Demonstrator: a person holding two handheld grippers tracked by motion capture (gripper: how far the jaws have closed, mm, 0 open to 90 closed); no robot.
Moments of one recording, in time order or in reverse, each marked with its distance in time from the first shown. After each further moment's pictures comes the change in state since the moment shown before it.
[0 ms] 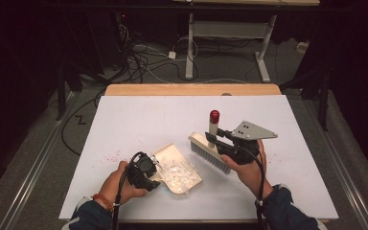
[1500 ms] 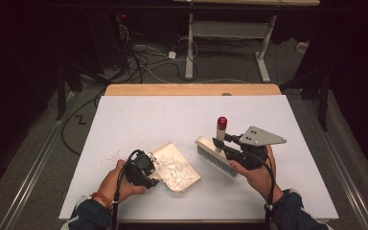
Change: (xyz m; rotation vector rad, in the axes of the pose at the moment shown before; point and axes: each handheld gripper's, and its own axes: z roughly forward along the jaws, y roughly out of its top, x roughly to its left) left arm 0.010 -0.002 -0.001 -0.021 -0.021 -0.038; right arm -0.006 -0.009 -0.018 0.021 0.017 -0.043
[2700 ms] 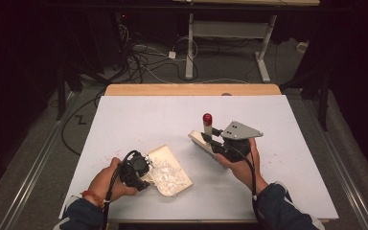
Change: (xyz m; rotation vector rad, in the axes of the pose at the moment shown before) left arm -0.002 -0.008 -0.013 0.150 0.039 0.107; right arm 0.003 0.001 0.045 0.035 -0.047 -0.050
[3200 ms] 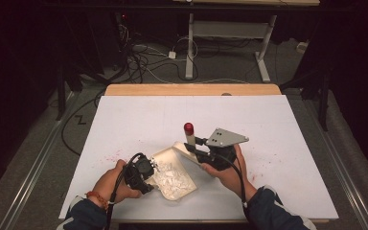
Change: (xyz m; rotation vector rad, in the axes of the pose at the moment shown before) left arm -0.007 0.009 0.006 0.003 -0.019 0.017; right arm 0.039 0.009 0.012 -0.018 0.160 0.024
